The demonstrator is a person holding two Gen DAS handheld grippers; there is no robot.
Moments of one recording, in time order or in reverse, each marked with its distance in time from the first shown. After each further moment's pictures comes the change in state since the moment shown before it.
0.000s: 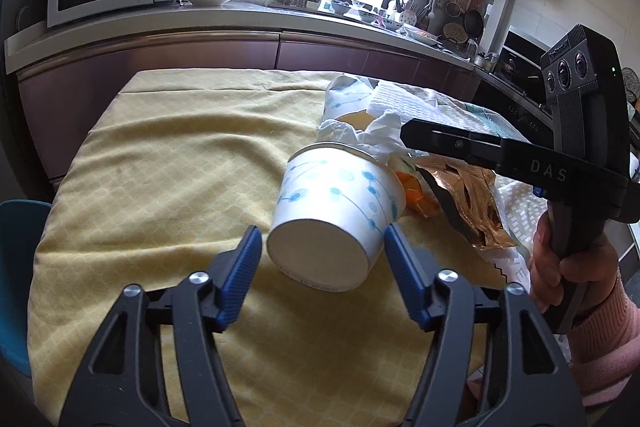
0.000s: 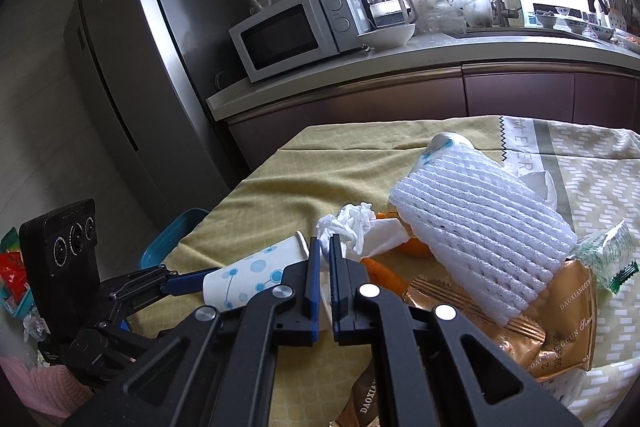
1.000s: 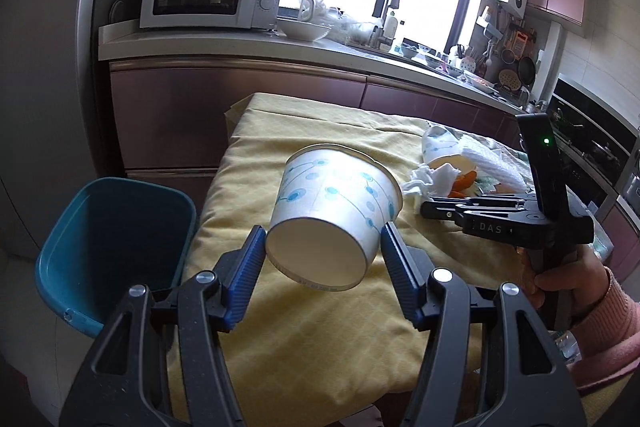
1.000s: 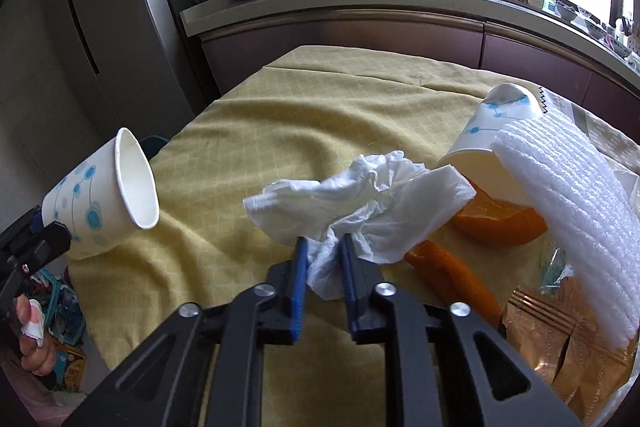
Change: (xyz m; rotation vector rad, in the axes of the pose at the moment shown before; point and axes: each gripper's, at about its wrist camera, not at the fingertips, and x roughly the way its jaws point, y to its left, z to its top) left arm -0.112 0.087 -0.027 -0.125 -0.147 0.211; right arm 0.088 0.037 -0.011 -0.115 0.257 -0.166
